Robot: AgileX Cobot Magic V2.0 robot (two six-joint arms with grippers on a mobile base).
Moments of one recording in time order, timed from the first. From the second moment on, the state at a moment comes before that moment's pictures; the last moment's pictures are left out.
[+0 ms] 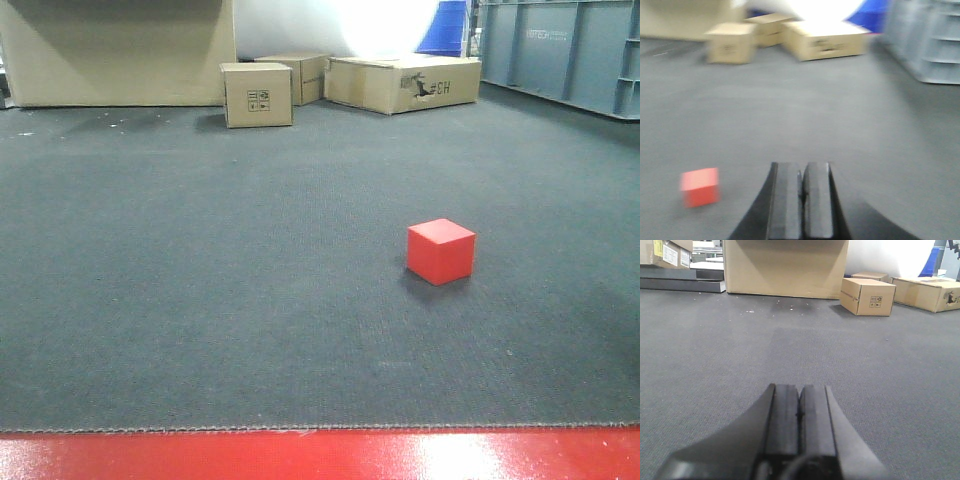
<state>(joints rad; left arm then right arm) -0.02 -0.01 0.03 -0.10 0.03 0.06 0.08 0.22 -0.25 -0.02 0.18 0.05</state>
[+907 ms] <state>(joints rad) -0.02 -0.01 0.03 -0.10 0.03 0.06 -0.06 -0.01 0.03 0.02 0.07 0.05</state>
